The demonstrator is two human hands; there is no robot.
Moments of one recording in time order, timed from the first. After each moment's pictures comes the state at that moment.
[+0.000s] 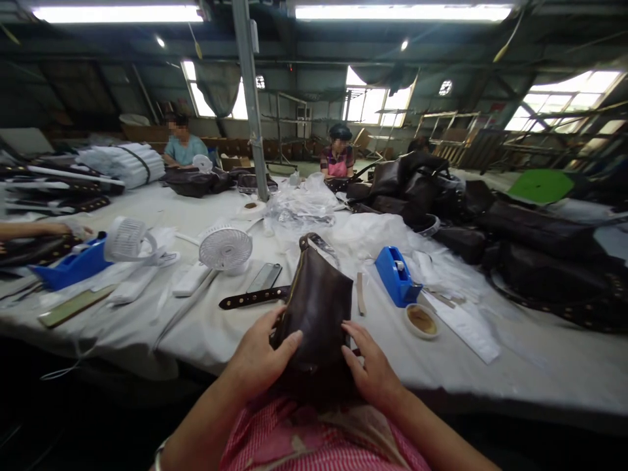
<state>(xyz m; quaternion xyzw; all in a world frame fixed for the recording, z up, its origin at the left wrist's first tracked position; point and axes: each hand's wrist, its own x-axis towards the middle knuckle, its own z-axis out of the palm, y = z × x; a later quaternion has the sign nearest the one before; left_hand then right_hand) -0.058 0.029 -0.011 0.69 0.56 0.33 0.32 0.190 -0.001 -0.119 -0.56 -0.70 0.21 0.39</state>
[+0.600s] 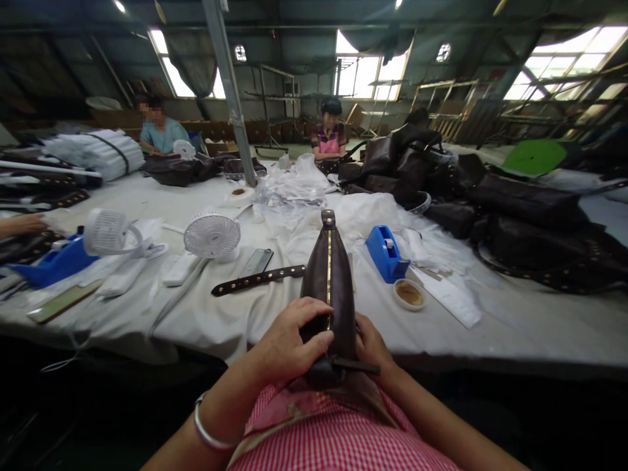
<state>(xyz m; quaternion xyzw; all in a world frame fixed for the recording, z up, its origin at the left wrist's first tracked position) 0.001 0.017 0.003 0.81 0.34 0.30 0.37 0.224 -0.012 -0.146 -0.60 -0.64 0.24 0.41</state>
